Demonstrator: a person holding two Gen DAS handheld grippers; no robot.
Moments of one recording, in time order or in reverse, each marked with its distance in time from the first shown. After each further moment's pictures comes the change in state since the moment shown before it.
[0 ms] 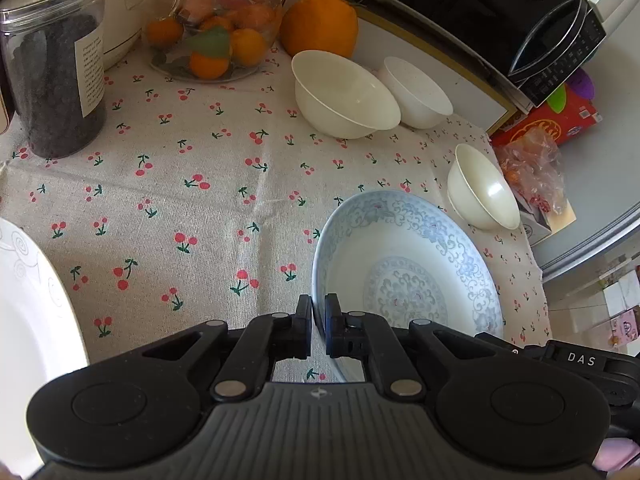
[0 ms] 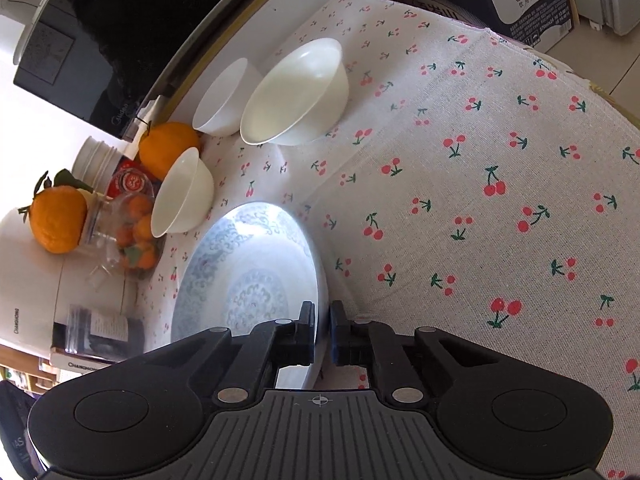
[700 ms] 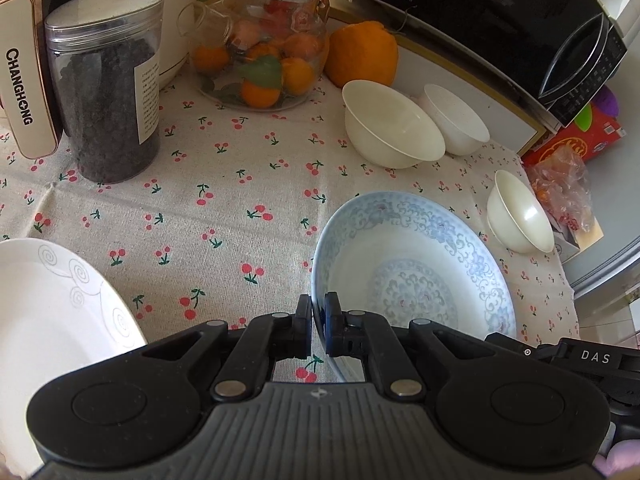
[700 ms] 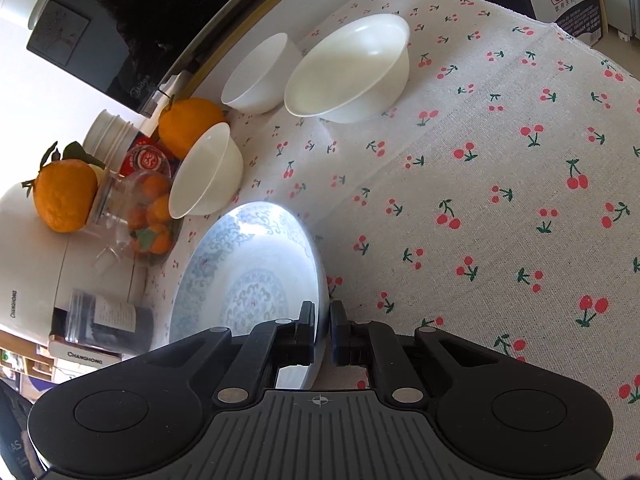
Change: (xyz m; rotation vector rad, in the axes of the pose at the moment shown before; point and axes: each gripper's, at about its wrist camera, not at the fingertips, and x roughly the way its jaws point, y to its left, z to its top) left arm -0.008 0.018 0.005 0.006 -0.060 0.095; right arm 0.027 0.032 -0.005 -0.040 0.021 0.020
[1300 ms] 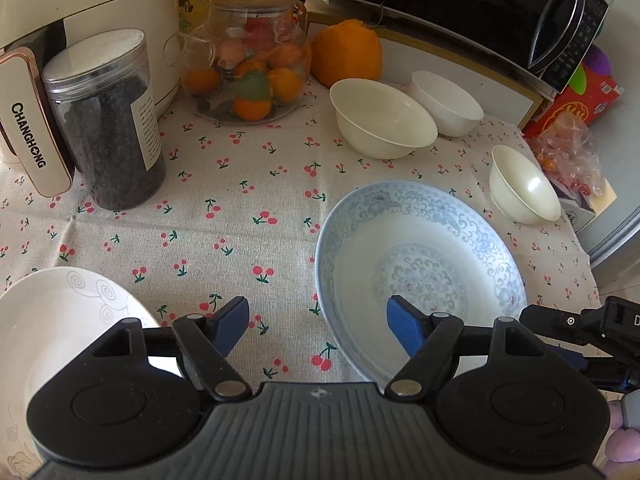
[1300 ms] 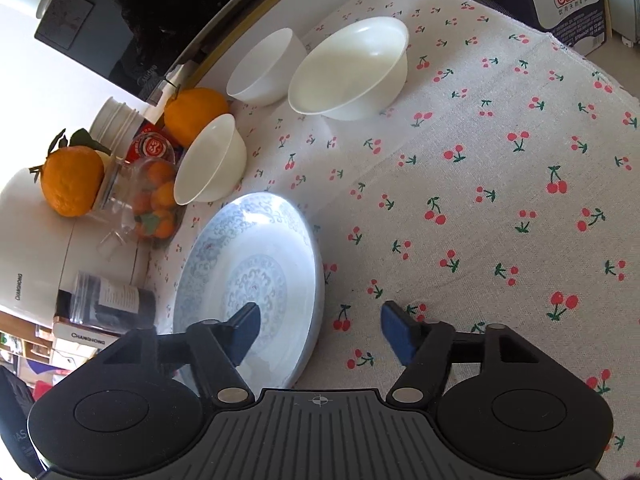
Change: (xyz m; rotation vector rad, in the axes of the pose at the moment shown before) left arm -0.013 -0.013 -0.002 0.131 0.002 0.074; right arm -0.023 0.001 0.000 -0.048 0.041 -0.039
